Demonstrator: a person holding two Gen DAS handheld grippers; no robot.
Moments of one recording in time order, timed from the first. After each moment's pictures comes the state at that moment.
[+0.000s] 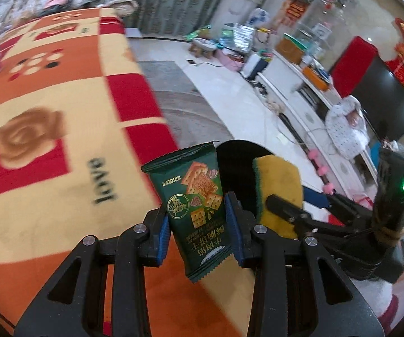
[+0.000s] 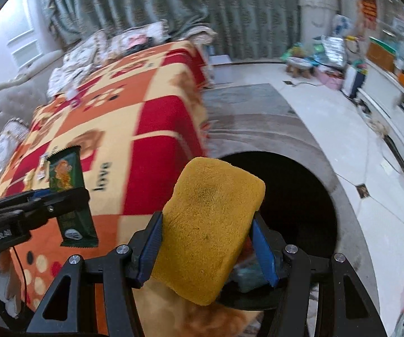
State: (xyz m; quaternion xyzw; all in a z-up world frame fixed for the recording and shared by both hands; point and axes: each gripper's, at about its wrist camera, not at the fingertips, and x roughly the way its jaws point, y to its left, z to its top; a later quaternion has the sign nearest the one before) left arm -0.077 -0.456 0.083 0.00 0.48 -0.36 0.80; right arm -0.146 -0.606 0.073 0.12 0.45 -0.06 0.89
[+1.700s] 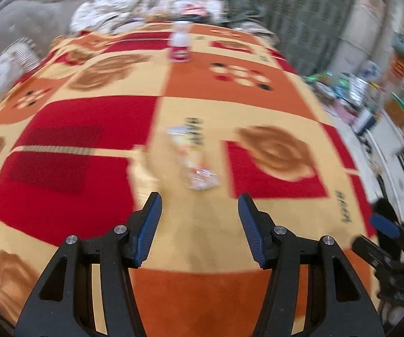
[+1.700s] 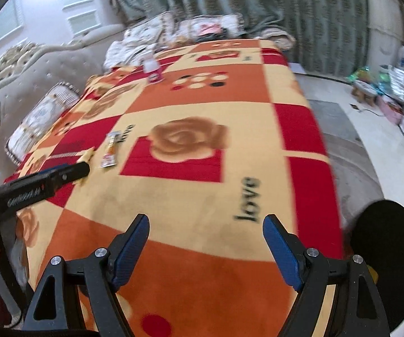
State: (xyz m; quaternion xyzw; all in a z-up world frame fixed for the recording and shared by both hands) left arm -0.011 -0.180 0.070 -0.04 0.45 -0.06 0.89; right arm -0.066 -0.428 0.071 0.06 0.44 0.10 0.89
